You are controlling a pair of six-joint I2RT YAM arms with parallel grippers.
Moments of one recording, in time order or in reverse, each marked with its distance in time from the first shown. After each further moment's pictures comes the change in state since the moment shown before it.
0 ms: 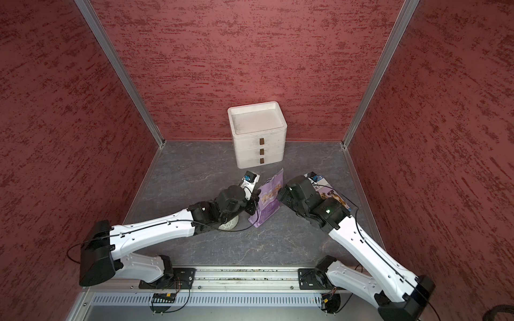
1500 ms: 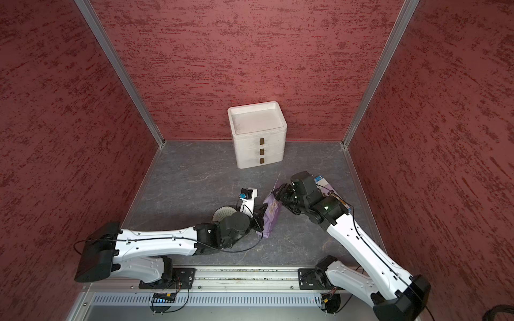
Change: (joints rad) left arm -0.199 0.008 -0.132 0.238 -0.195 -0.330; right arm -0.064 -0.004 -0.031 0.106 -0.261 0.004
